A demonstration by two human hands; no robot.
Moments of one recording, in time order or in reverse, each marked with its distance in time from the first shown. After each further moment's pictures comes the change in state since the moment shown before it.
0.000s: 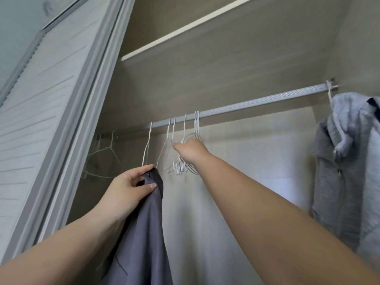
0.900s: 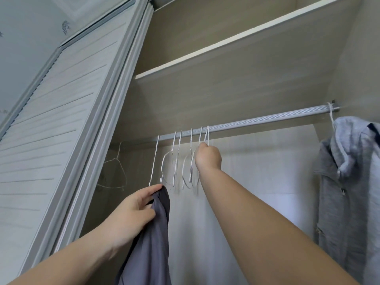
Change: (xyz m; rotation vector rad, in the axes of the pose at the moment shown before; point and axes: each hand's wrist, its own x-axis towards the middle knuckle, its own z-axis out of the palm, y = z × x) left_hand -0.014 0.000 -0.020 -0.040 -0.175 -0.070; right_hand 0.008 -0.019 -0.002 0.415 0.366 0.209
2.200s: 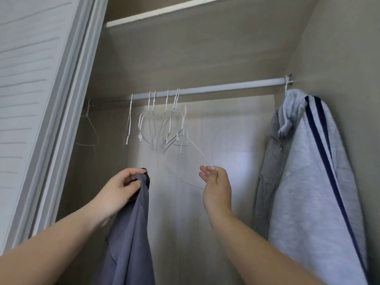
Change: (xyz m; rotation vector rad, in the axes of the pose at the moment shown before) left_hand -0.048 -0.027 0.019 -0.034 0.009 -0.094; right_hand -0.151 0.107 -0.104 0.069 0.084 -0.088
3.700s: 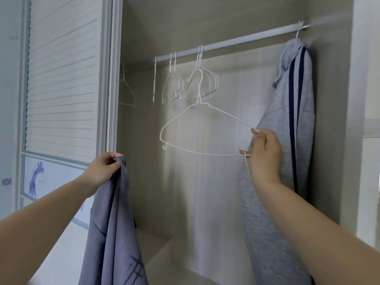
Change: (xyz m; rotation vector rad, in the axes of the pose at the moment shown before) left_hand -0.167 0.017 -0.071 0.321 0.208 -0.304; right_hand -0.089 -0.057 -0.156 0.038 0.110 -0.034
